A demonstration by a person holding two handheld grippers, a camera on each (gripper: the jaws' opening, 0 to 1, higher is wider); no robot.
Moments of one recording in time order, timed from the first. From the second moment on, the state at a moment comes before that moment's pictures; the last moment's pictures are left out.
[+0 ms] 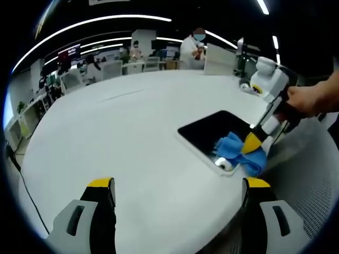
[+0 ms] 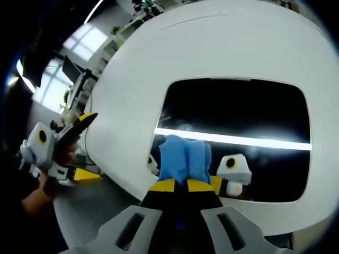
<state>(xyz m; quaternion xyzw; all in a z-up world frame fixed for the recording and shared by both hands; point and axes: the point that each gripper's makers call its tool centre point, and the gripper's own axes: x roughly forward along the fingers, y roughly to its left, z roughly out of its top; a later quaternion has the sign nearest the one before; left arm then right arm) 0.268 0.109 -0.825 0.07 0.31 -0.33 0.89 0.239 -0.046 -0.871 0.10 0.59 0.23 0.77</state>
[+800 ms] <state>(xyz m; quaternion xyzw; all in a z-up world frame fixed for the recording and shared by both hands) 0.270 0.111 -0.825 0.06 0.31 -0.33 0.89 0.241 -0.067 -0.871 0.11 0.59 0.22 0.77</state>
